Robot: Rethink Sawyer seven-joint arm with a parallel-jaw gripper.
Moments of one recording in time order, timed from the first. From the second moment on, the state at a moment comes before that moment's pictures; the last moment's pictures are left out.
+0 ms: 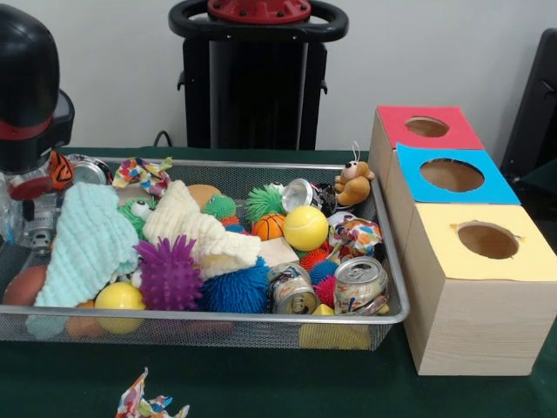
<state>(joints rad) -0.51 -0.27 -0.28 1.19 -0.28 0.84 2.26</state>
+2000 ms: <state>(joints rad) -0.52 -0.33 -0.26 1.28 -0.28 0.66 2.26</state>
